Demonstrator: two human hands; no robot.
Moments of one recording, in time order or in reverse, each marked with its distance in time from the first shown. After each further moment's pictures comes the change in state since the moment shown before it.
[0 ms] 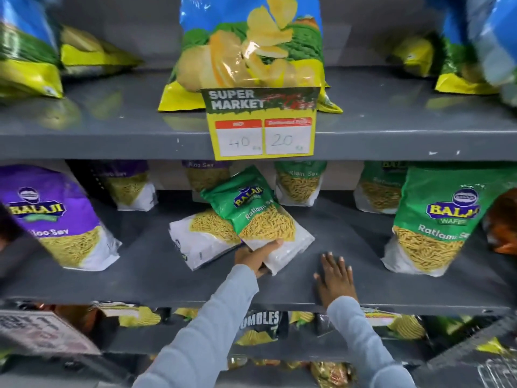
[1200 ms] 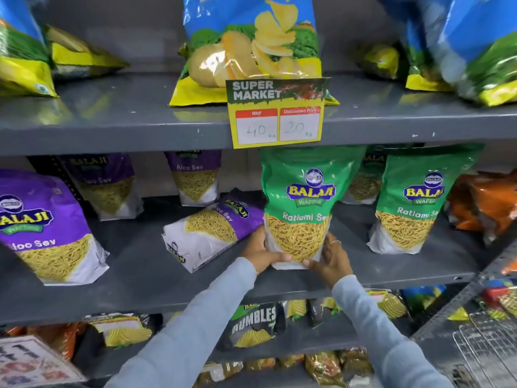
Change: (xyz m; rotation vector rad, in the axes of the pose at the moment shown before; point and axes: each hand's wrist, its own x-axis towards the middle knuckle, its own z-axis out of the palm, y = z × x) left_hand -0.008 0.006 -0.013 0.567 -0.388 0.356; right_hand -0.028 -0.027 -0.026 1.079 0.159 -0.097
